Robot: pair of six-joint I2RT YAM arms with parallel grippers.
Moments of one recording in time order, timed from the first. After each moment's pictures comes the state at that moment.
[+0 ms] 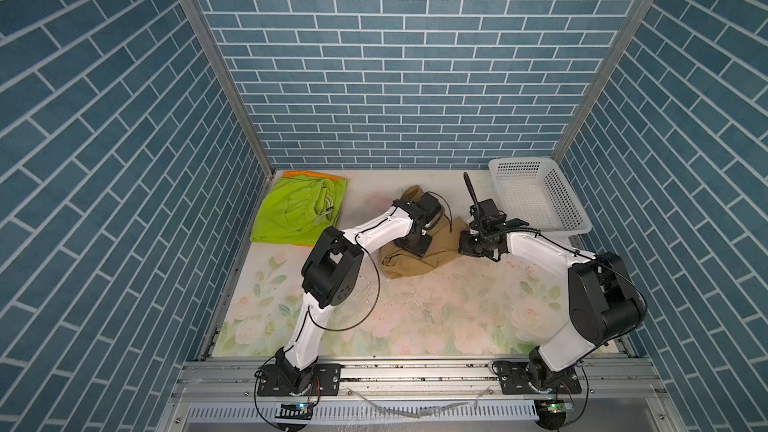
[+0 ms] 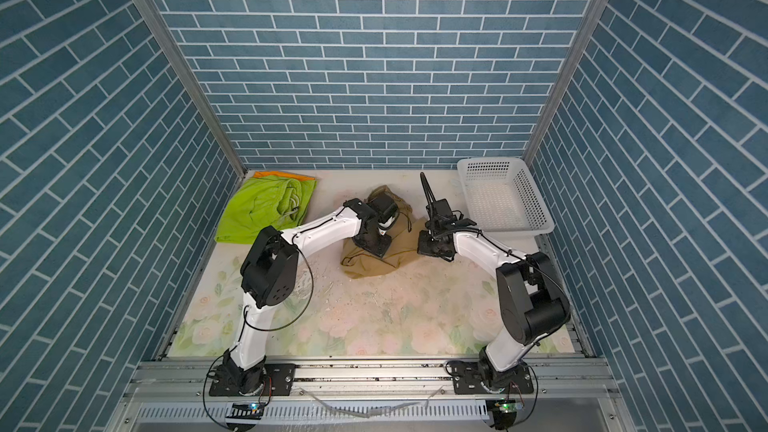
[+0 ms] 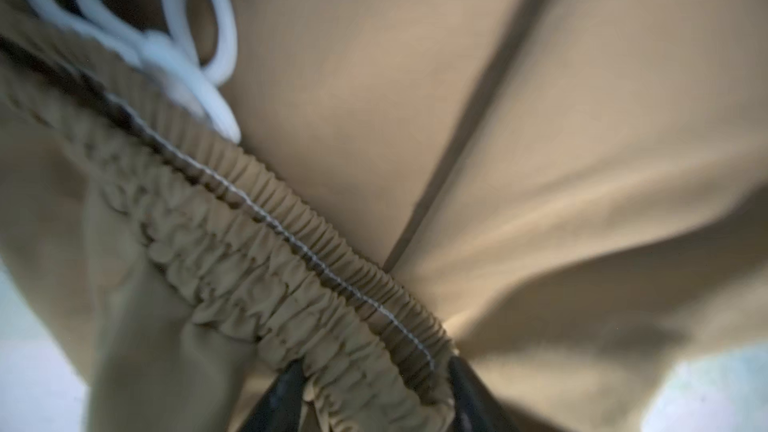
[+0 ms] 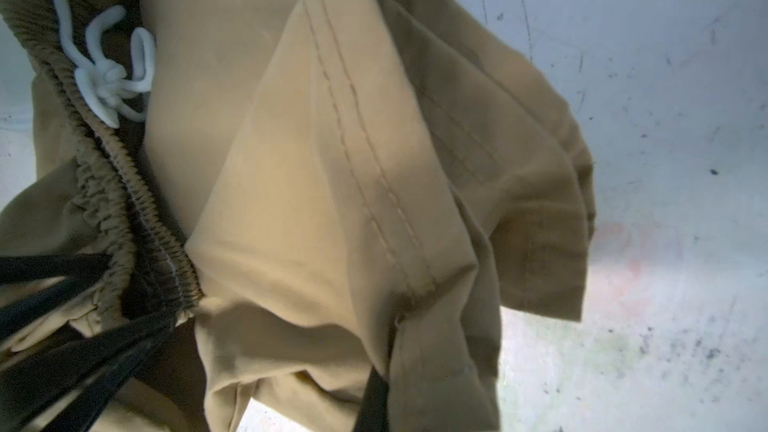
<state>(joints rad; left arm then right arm) -0.74 2.16 1.76 -0.96 -0.04 -0.20 0.44 1.62 1.05 -0.53 -0.14 0.47</state>
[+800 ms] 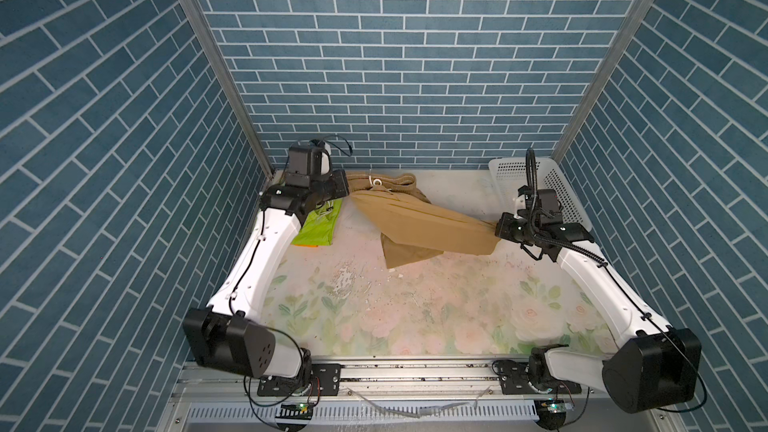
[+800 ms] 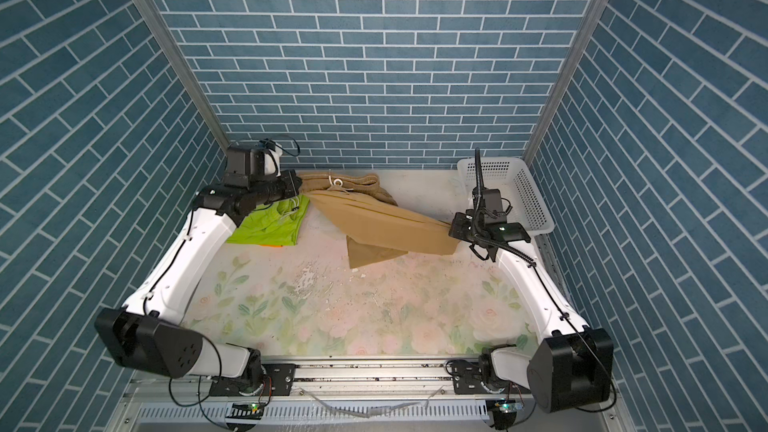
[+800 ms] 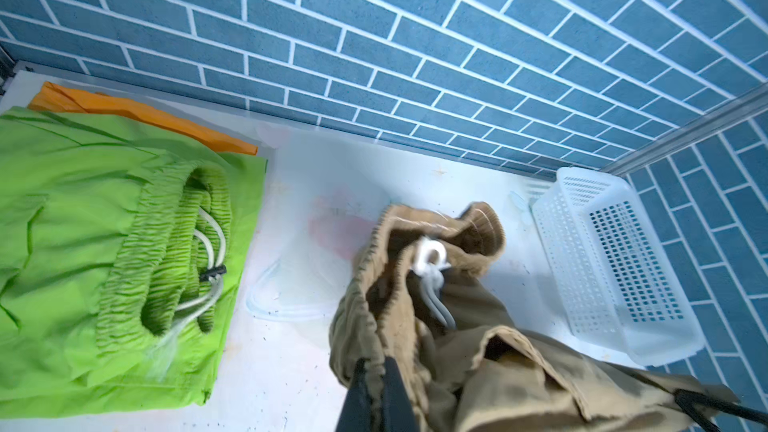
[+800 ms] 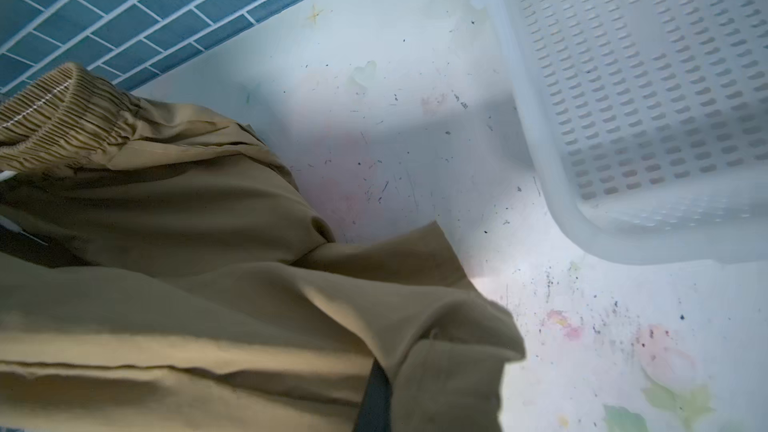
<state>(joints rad) -0.21 1.39 1.43 -0.64 0.16 -0.42 0.23 1.24 1.04 -0.62 -0.14 0.42</state>
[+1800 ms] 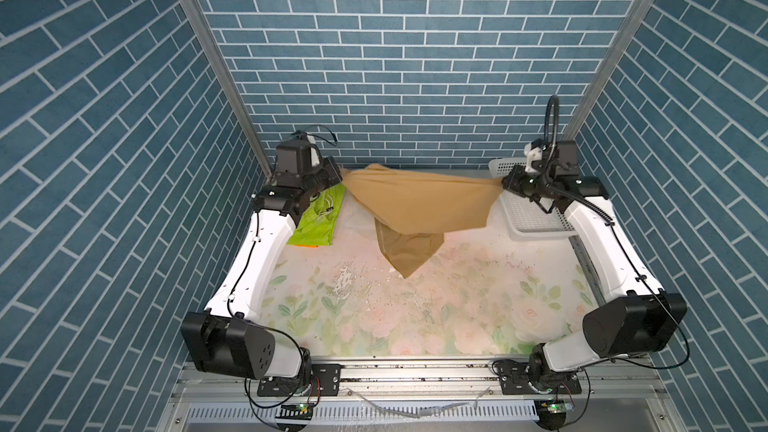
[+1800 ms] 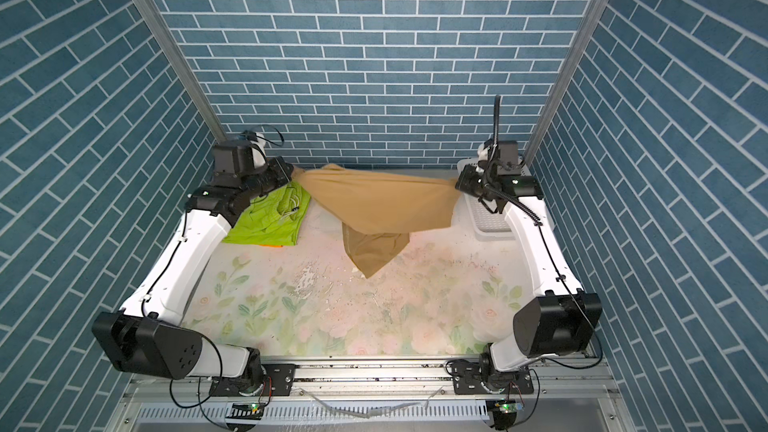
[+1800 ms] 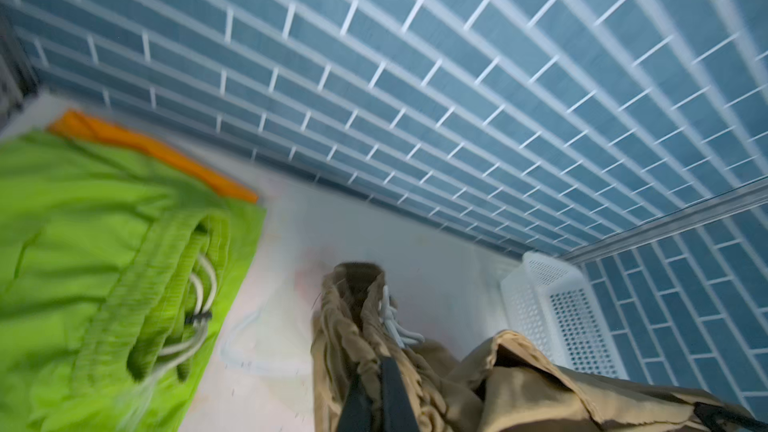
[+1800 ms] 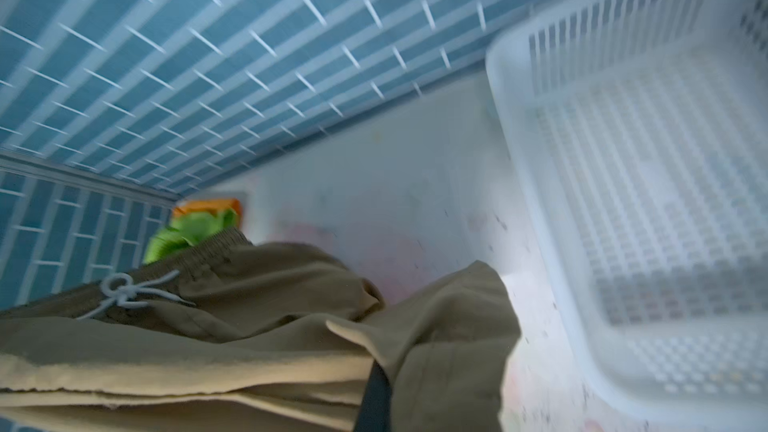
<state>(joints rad) -0.14 1.43 1.58 -0.53 0.15 -0.54 0.12 1.53 1.72 -0.81 -0.25 0.41</state>
